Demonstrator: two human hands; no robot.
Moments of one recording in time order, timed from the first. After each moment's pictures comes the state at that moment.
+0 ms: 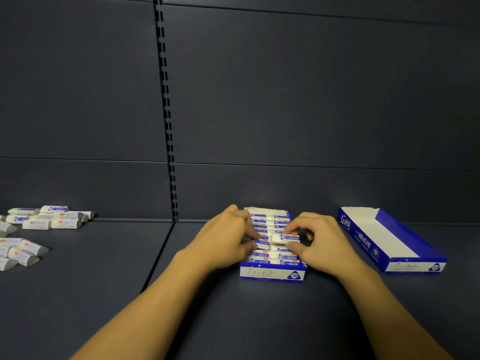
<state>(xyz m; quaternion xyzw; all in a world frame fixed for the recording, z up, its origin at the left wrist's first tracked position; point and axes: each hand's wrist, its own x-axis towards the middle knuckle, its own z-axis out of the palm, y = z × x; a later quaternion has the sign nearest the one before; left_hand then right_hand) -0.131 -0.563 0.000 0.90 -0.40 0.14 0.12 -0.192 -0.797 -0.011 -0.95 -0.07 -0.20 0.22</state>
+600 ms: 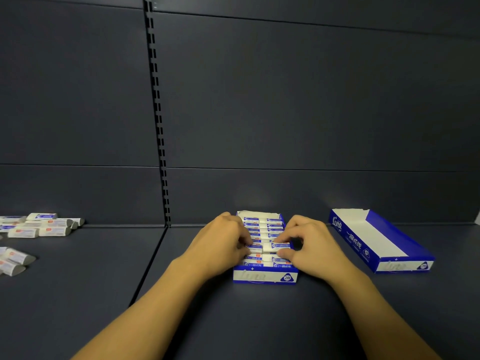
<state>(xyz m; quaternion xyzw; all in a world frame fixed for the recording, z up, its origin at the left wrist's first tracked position) -0.139 -0.569 -0.001 0.91 -0.37 0.15 0.15 -0.195 -0.793 -0.013 -0.96 -0.06 -0.17 0.21</state>
